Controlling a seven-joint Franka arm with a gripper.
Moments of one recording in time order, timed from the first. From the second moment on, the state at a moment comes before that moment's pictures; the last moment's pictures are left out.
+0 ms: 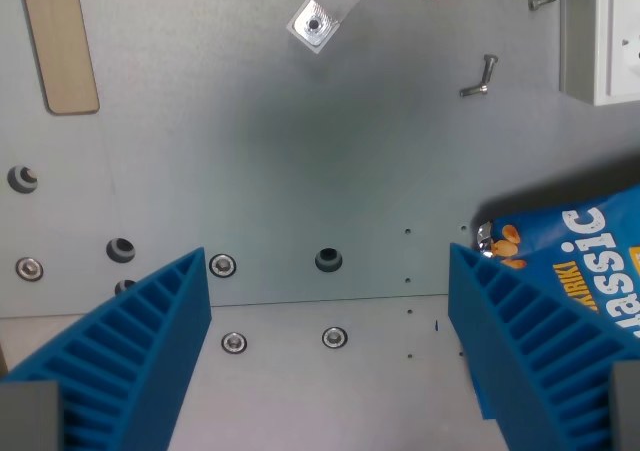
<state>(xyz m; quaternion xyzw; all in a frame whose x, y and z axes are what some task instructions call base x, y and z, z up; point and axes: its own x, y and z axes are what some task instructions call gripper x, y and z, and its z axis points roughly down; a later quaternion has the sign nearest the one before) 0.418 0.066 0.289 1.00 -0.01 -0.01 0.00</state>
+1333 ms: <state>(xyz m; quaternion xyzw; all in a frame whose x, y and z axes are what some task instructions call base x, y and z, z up) 0.418 0.066 0.289 1.00 -0.07 -0.01 0.00</state>
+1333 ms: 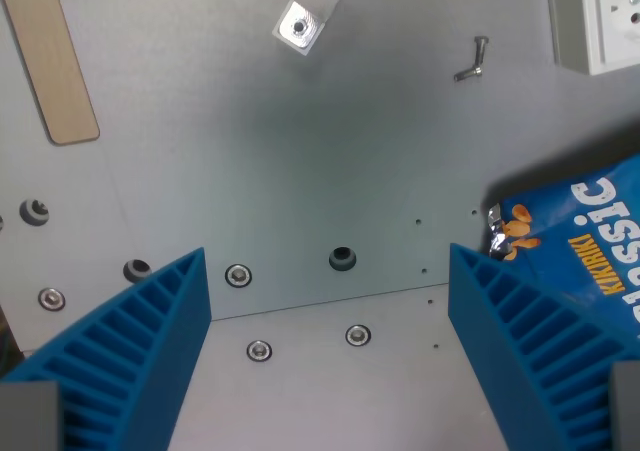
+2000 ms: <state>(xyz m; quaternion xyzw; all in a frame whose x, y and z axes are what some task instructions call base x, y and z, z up) 0.418 0.066 0.289 0.99 -0.13 0.00 0.00</state>
